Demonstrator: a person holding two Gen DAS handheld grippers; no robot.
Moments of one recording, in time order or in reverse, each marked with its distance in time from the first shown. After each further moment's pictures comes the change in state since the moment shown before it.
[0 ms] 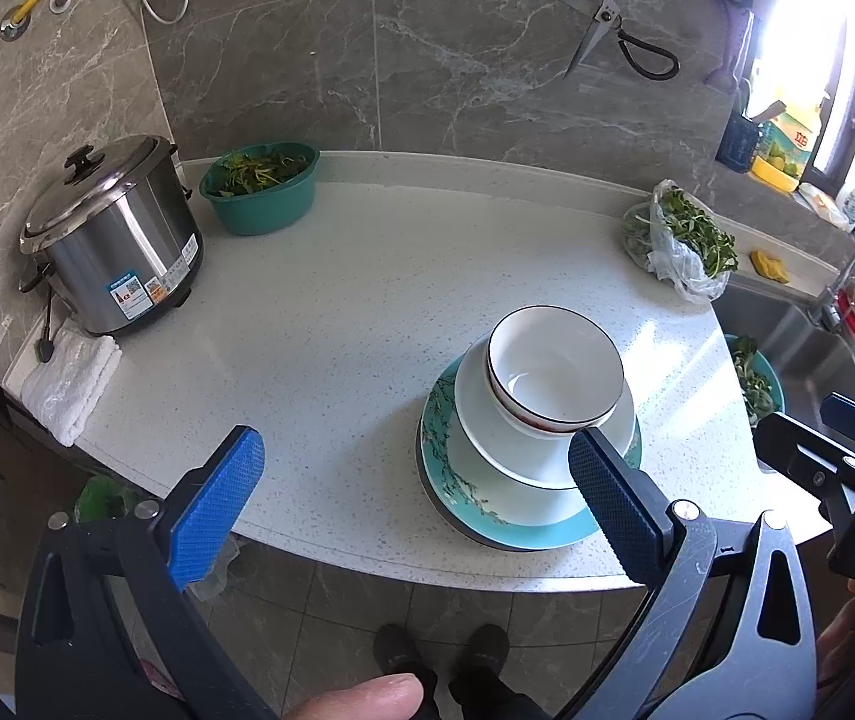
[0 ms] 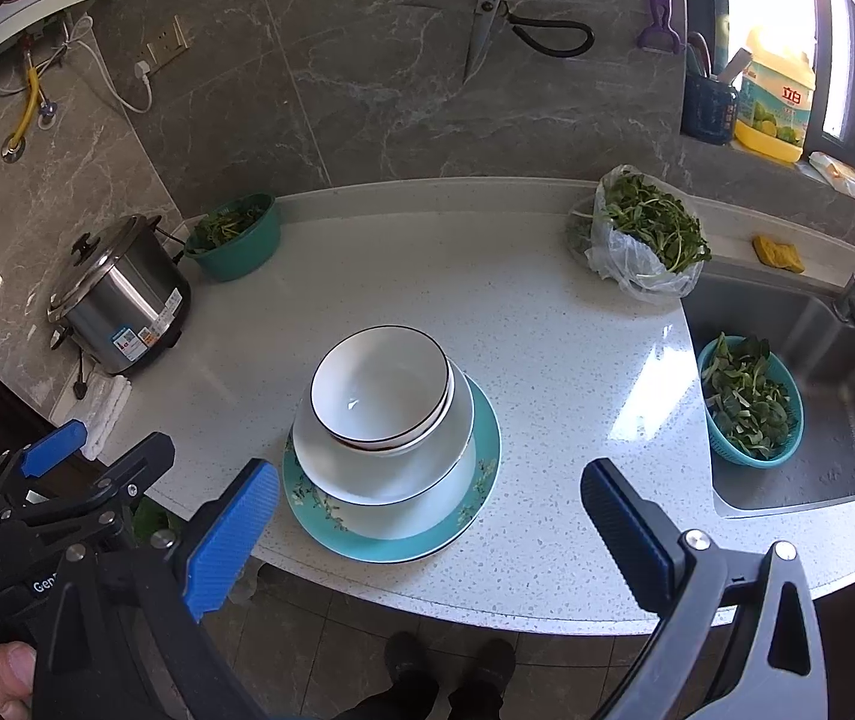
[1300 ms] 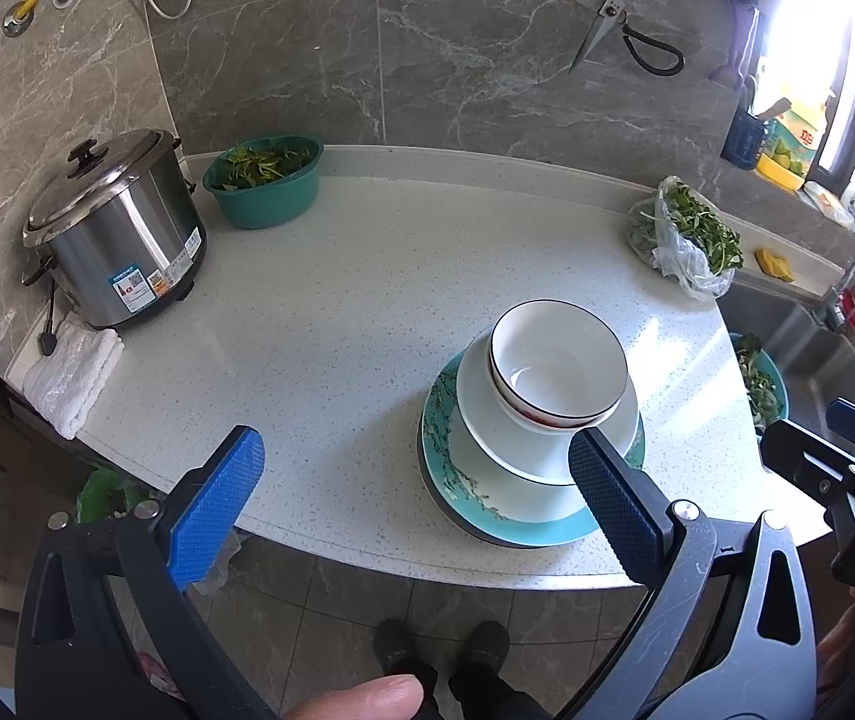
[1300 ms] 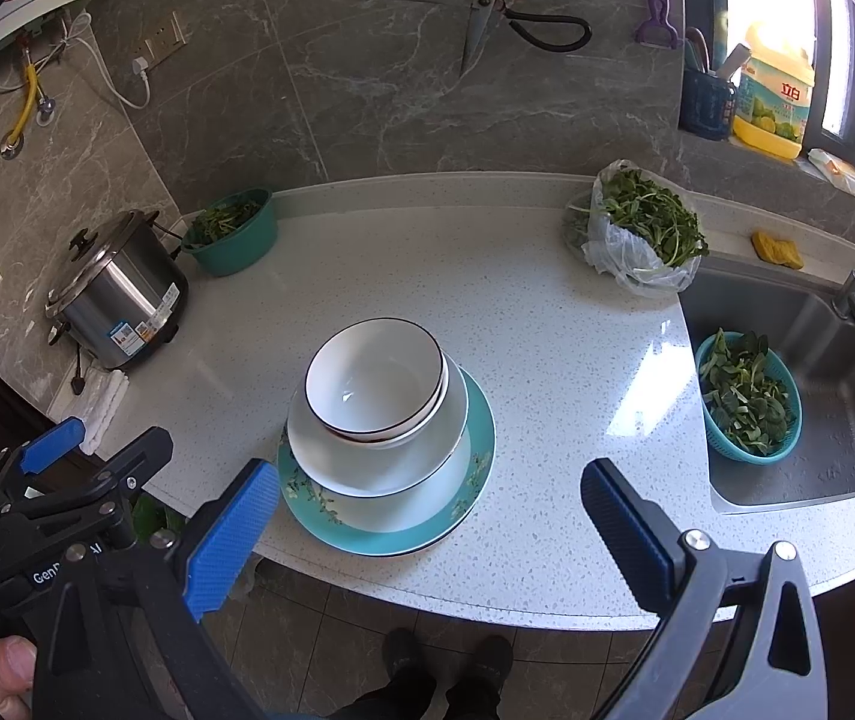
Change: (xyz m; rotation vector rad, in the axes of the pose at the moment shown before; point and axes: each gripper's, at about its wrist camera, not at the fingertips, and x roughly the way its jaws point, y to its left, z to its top) left arm 0.002 -0.006 -0.011 -0.025 0.008 0.021; right arm 0.004 -0.006 -0.001 -0.002 0.009 0.001
